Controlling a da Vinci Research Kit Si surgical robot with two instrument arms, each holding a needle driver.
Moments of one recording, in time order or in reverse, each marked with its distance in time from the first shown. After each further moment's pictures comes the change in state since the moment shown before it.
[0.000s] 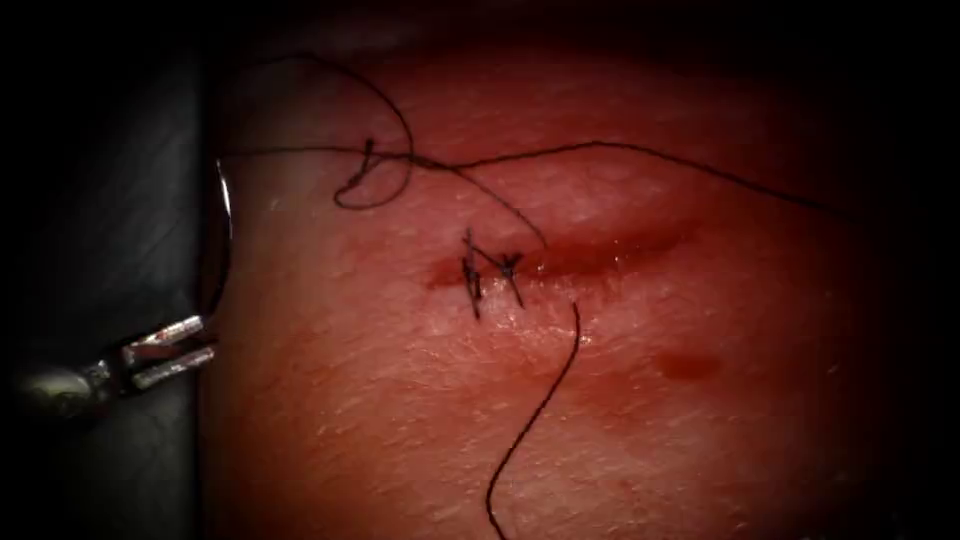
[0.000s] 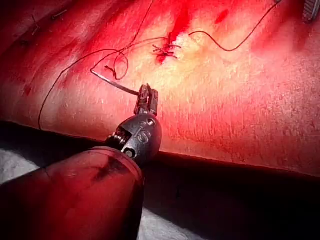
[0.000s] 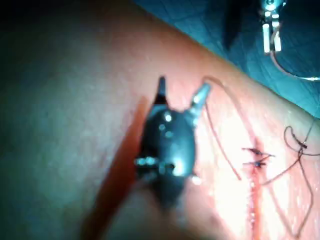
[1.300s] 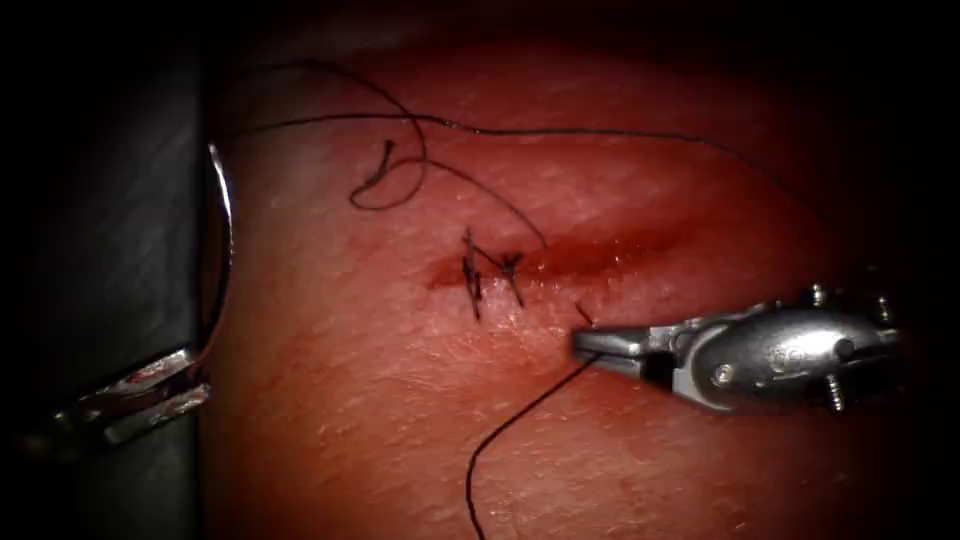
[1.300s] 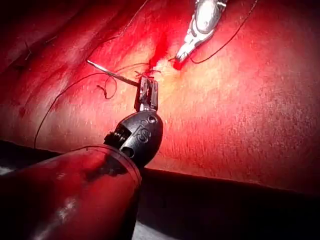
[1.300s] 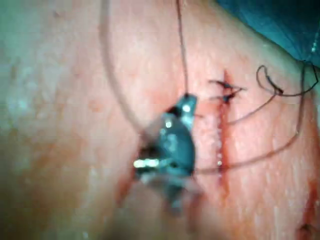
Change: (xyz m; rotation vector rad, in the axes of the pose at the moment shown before) right arm -0.014 0.005 0.001 -0.142 -0.166 -0.082; left arm 0.008 0.000 -0.002 0.019 0.152 0.022
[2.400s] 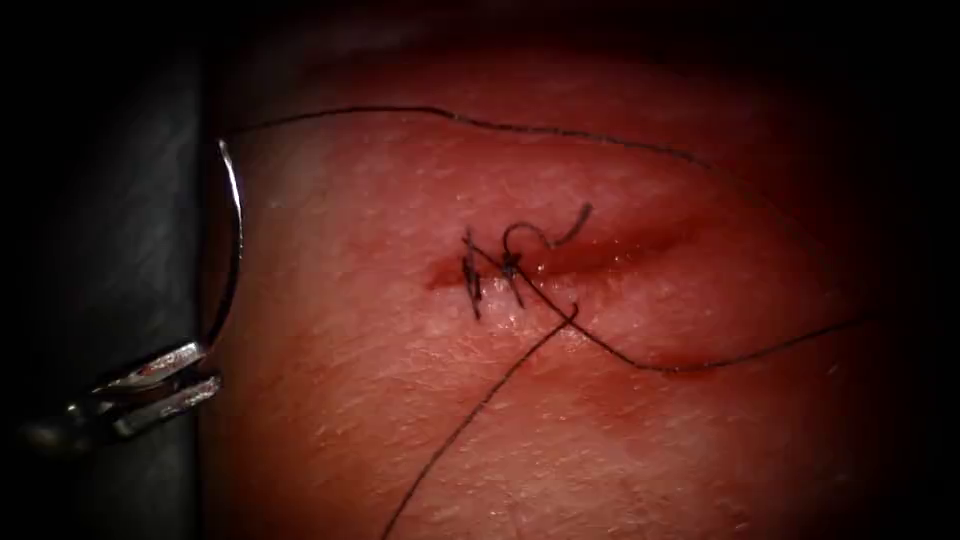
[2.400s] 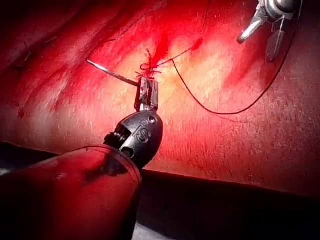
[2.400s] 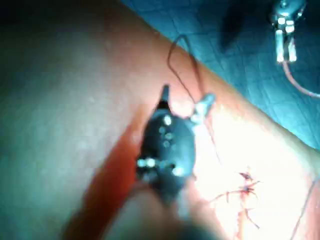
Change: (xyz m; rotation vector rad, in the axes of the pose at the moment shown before) right arm 0.018 -0.004 -0.003 0.092 0.179 -0.014; left arm 0.000 0.000 0.000 -0.001 0.001 -0.001
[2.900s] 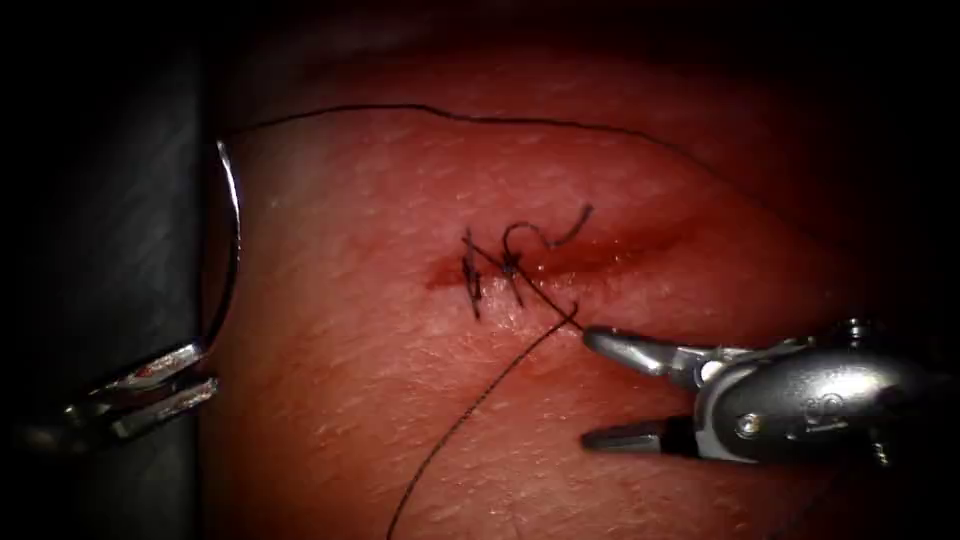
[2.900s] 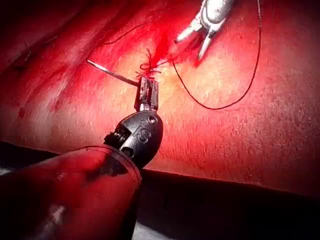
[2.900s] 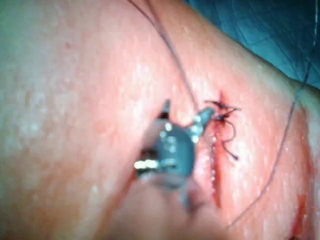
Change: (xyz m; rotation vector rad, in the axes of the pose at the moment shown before) right arm -0.015 0.006 -0.001 -0.119 -0.188 0.012; left arm 0.000 0.000 0.000 0.000 0.000 0.000
